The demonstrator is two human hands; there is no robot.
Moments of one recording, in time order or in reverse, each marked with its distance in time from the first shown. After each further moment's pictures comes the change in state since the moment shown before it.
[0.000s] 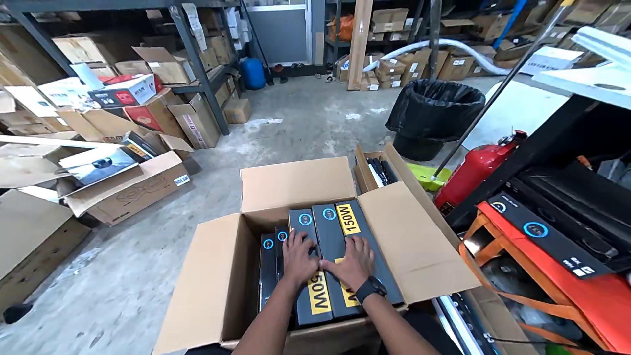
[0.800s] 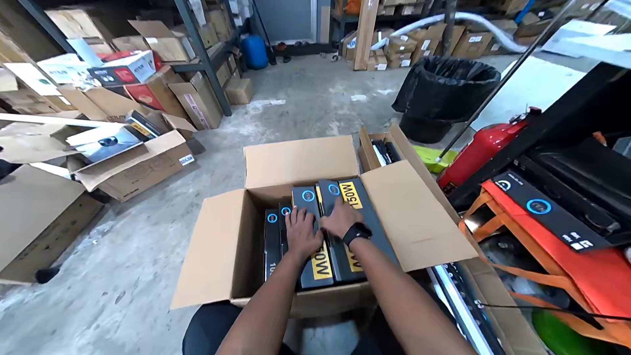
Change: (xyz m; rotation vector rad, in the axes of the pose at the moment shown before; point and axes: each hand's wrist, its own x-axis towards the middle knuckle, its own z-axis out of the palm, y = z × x) left_hand -0.016 0.002 0.010 0.126 0.150 0.057; right_hand 0.024 -0.061 -0.051 -0.018 -0.226 0.043
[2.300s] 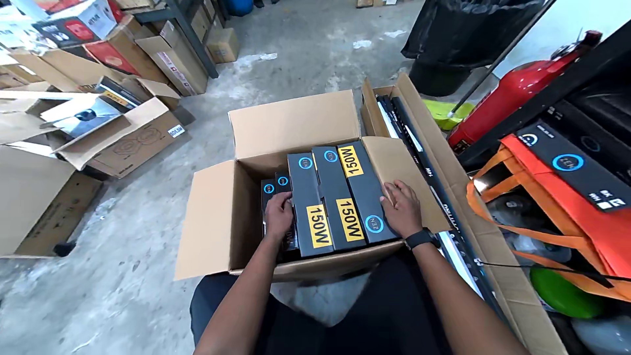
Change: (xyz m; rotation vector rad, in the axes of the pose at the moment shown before) left_hand -0.027 -0.063 0.005 -0.538 0.094 -0.225; right_hand -0.008 0.192 0.040 0.302 0.355 -0.142
